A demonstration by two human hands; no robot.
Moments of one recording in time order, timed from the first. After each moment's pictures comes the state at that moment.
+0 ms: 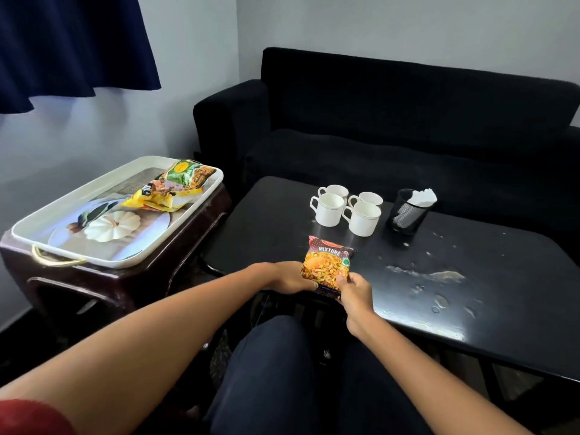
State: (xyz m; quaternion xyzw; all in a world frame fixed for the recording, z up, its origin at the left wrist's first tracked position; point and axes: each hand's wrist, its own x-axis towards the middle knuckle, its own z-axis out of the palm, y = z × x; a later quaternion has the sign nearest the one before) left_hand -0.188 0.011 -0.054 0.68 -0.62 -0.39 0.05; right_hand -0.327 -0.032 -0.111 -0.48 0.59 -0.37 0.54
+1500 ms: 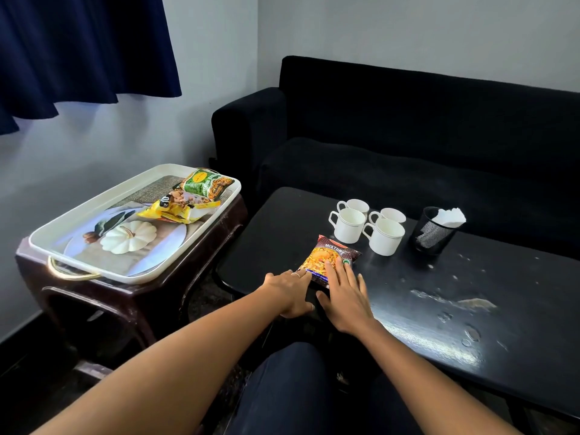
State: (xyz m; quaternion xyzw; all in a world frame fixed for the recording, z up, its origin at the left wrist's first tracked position) left_hand -0.160 0.013 -0.059 0.74 -0.64 -0.18 -0.09; right_hand -0.285 -0.069 -0.130 -0.90 0.44 -0.03 0.06
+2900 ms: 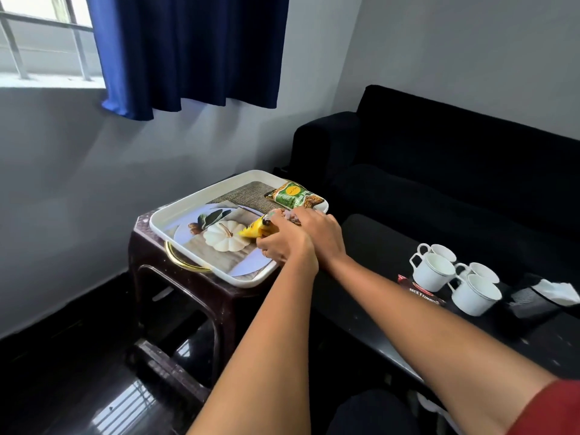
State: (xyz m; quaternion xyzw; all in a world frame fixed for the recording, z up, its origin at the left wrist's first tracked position) left_hand -0.019 0.042 0.005 0.51 0.27 -0.24 0.78; right_hand -0.039 -0.017 -0.024 -0.95 0.19 -0.22 -0.03
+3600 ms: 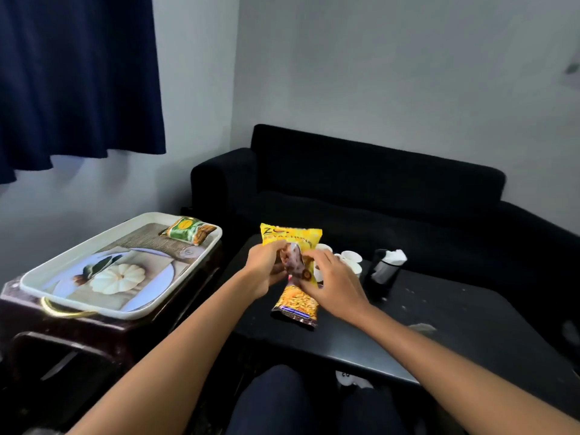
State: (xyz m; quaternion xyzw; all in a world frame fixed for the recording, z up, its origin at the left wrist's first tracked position) left_hand -0.157 0.030 0.036 0.55 -0.22 -0.45 0.67; right_hand -0.303 -0.020 0.020 -0.91 0.29 -0.29 0.02
